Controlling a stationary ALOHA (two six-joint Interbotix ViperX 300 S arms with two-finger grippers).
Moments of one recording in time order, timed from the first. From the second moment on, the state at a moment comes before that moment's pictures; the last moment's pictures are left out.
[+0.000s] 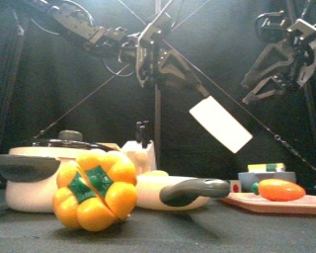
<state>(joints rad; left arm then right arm) 0.13 0.03 0.41 1.41 -0.19 -1.36 0.23 -0.74 1.10 -1.34 0.50 1.78</state>
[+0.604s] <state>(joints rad) 0.25 0.08 0.53 0.68 -0.69 -0.62 0.24 -0.77 1.11 -1.28 0.50 1.77</state>
